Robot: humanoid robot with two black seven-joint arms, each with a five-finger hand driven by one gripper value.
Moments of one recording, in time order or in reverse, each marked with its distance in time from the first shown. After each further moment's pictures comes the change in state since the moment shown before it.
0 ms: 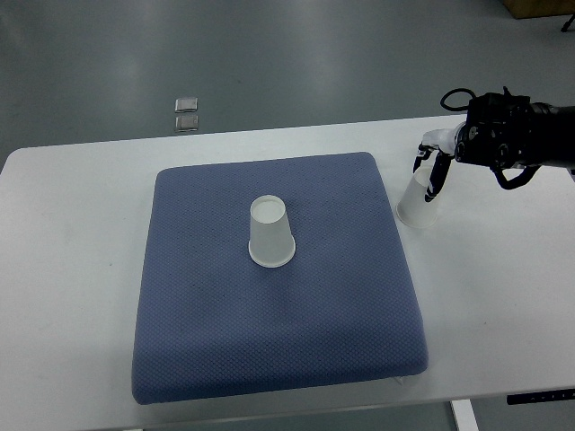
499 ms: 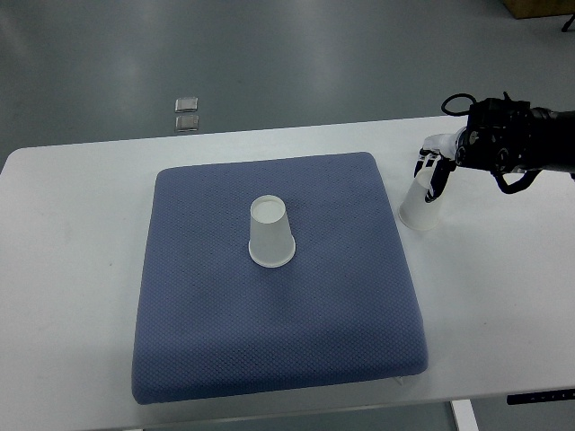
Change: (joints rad) left arm 0.001 0.000 -0.002 0.002 0.000 0.000 0.000; right arm -0.012 -0.002 -0.002 0.000 0.000 -0.002 0.002
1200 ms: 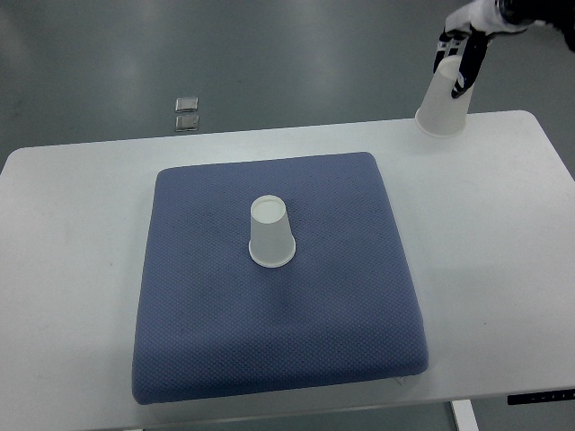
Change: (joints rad) left arm -0.002 0.000 0.003 -0.013 0.001 0.000 0.000; right arm 0.617 -0.088 -0.118 0.186 -0.027 0.319 0.007
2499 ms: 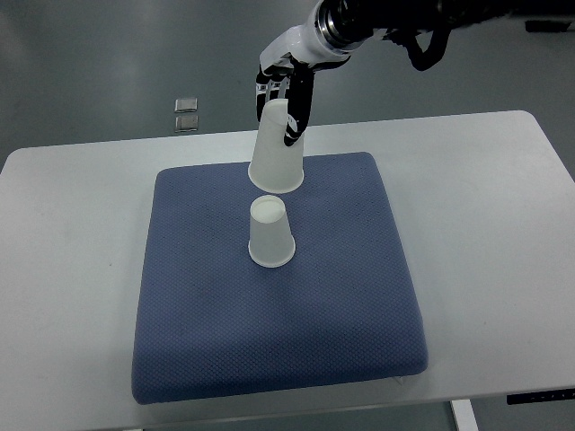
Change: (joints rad) left arm 0.002 0.000 -0.003 0.010 -0.001 0.000 0.000; right arm 0.054 0.221 0.336 0.126 0.094 -0.013 0.003
